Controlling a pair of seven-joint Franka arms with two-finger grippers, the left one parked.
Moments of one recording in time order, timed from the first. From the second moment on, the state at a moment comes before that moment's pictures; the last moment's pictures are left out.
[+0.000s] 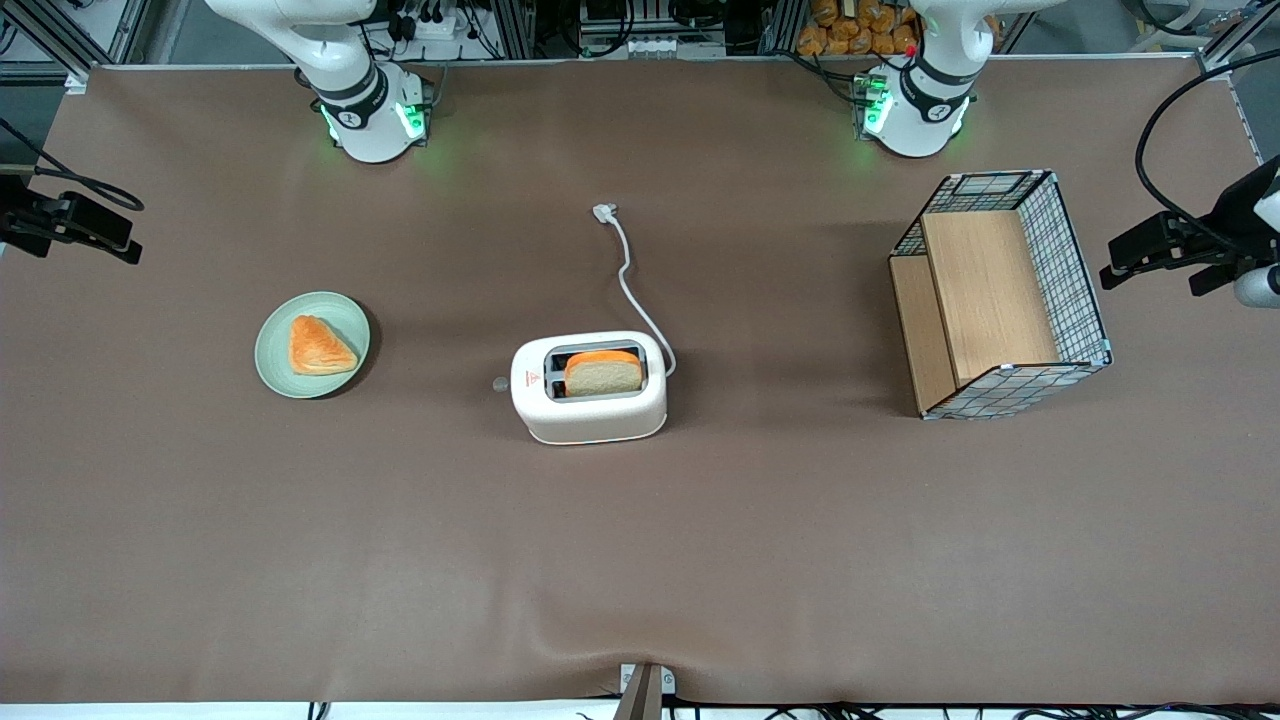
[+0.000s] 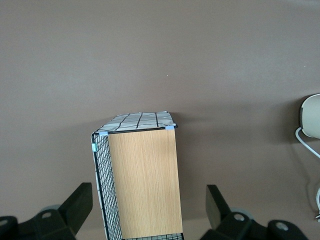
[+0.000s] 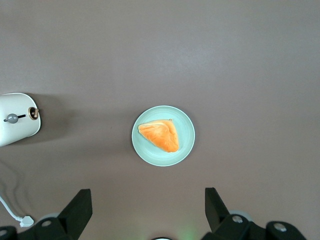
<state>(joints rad) -0.02 0.02 -0.01 -1.48 -0.02 1.43 0.04</state>
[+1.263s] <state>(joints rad) -0.02 0.02 -0.02 -1.48 0.02 1.43 0.04</state>
